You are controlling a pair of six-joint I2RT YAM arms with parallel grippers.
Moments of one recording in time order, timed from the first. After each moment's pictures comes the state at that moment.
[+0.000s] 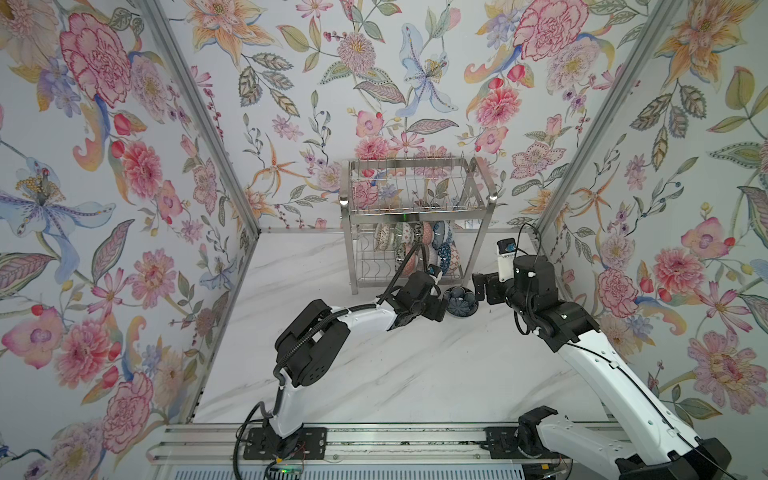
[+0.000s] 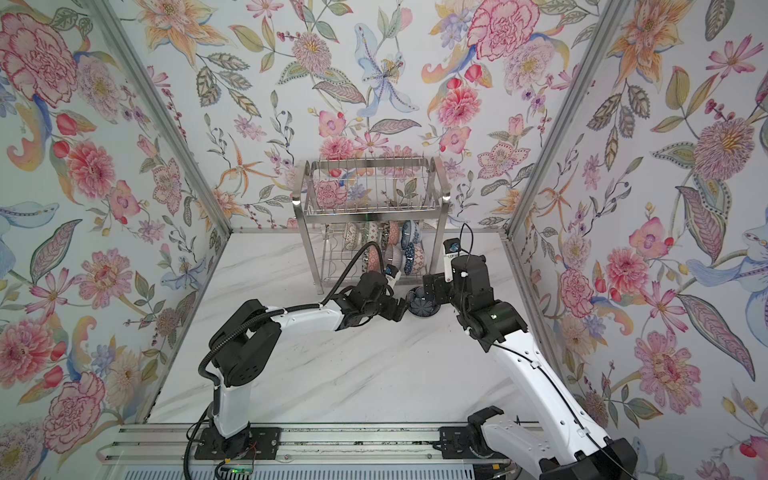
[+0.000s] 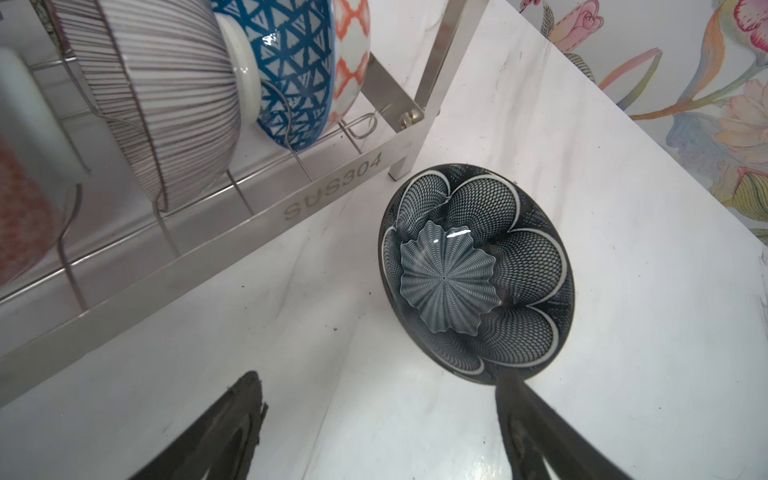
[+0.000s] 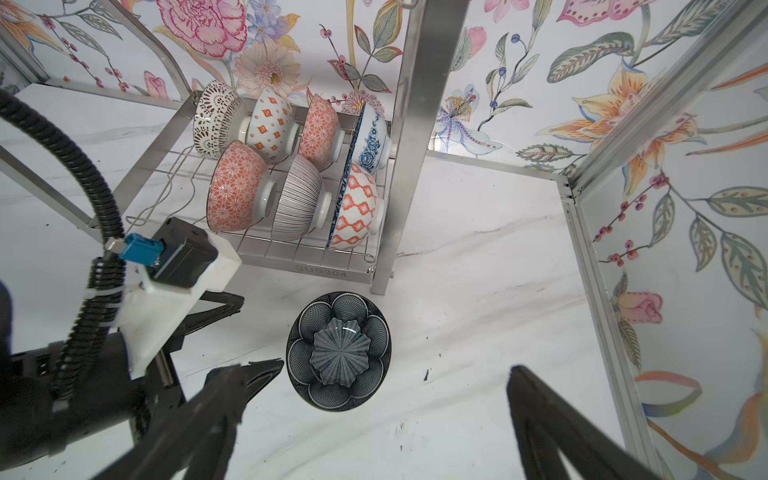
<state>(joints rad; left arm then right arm) -0.85 2.02 1.35 0.02 0.01 -0.29 0.40 1.04 1.06 -0.54 0.22 0.04</state>
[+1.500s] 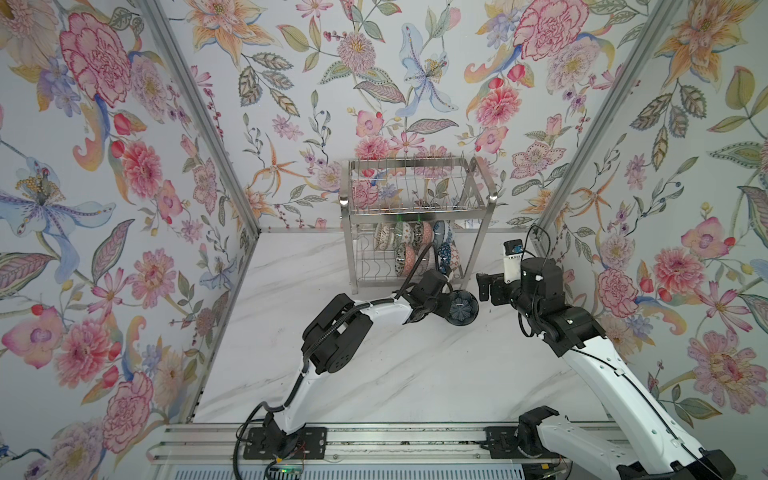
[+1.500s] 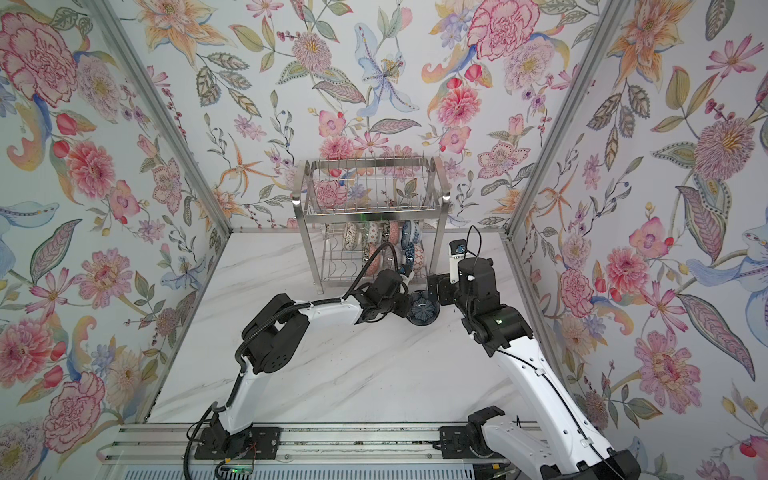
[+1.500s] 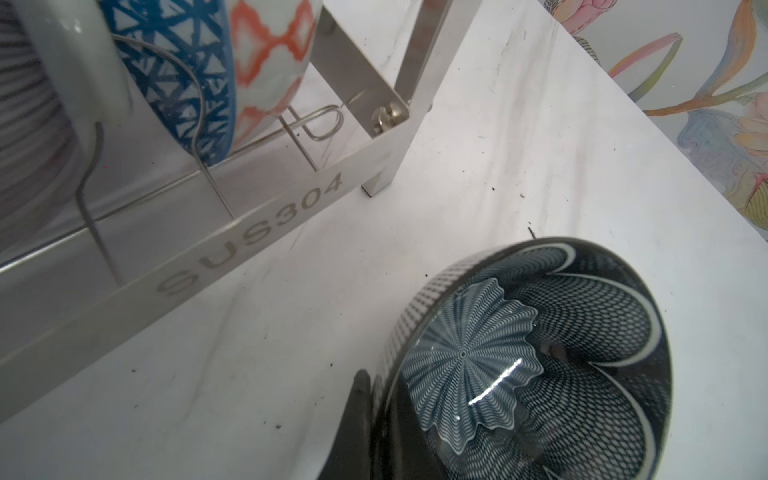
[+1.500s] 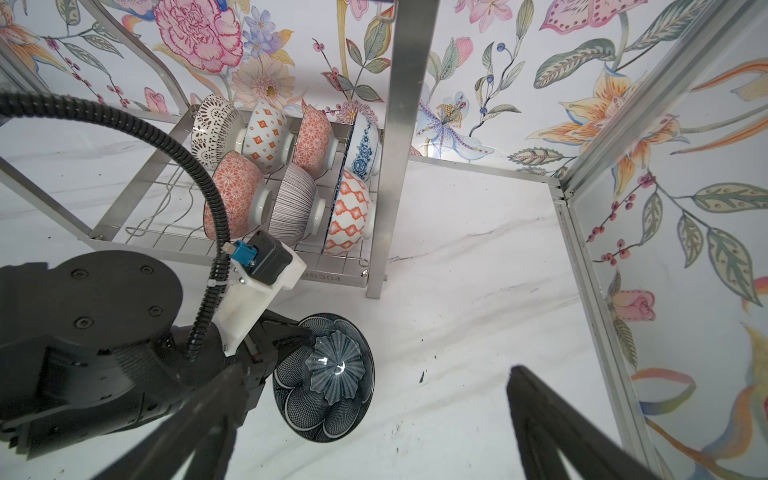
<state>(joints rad) -0.86 2.20 1.52 0.00 0.05 -0.31 0.37 1.00 1.03 -0.52 0.20 0.04</state>
